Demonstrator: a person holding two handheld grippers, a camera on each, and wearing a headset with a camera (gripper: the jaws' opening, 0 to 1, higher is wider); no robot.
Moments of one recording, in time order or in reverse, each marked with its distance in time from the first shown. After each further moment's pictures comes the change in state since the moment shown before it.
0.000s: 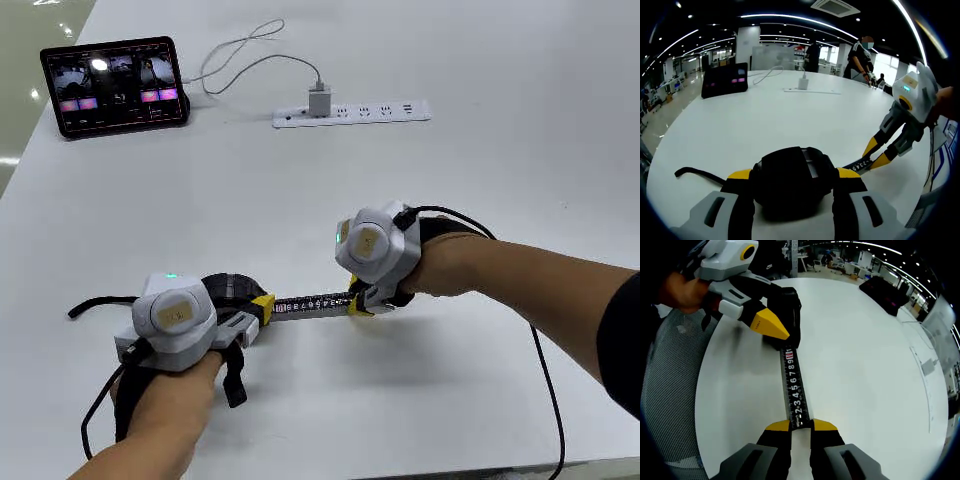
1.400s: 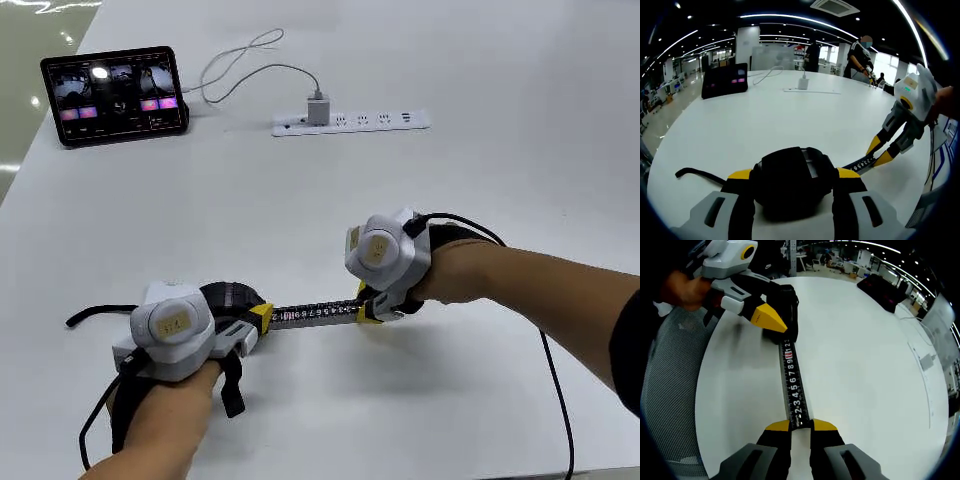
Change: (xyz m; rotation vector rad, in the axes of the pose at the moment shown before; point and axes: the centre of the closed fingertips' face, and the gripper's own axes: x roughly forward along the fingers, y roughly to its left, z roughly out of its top) left arm 0.000 0.000 0.000 0.006 0.001 0.004; right arm -0.007 -0.001 -0.012 0.009 0.002 0.001
